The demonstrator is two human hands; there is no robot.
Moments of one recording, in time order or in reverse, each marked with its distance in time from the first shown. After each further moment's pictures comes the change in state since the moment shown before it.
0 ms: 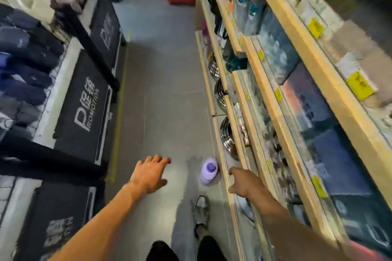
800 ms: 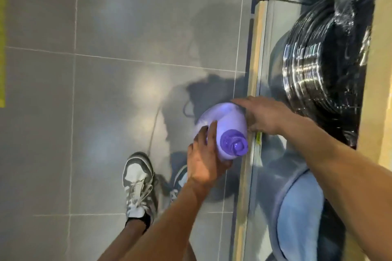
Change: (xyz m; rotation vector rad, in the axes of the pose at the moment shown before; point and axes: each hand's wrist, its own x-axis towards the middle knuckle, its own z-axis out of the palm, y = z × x) left_hand 0.426 0.133 0.528 -0.799 0.093 -0.183; right_hand 0.623 0.099 0.212 -0.443 -0.262 -0.346
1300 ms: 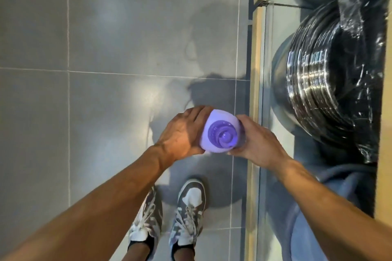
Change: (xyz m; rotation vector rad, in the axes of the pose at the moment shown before) left_hand 0.105 -0.048 -0.090 0.198 -0.133 0.541; right_hand -0.014 -0.034 0.049 0.524 0.317 0.097
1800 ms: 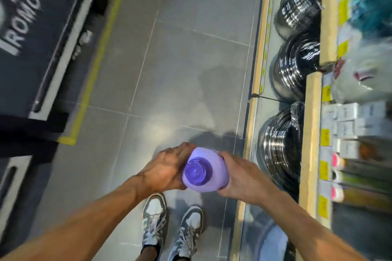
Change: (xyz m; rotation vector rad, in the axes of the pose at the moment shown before) left_hand -0.109 0.078 -0.231 -0.132 0.036 -0.147; right_hand -0.104 -0.213 -0.151 -0.258 -0.182 -0.223
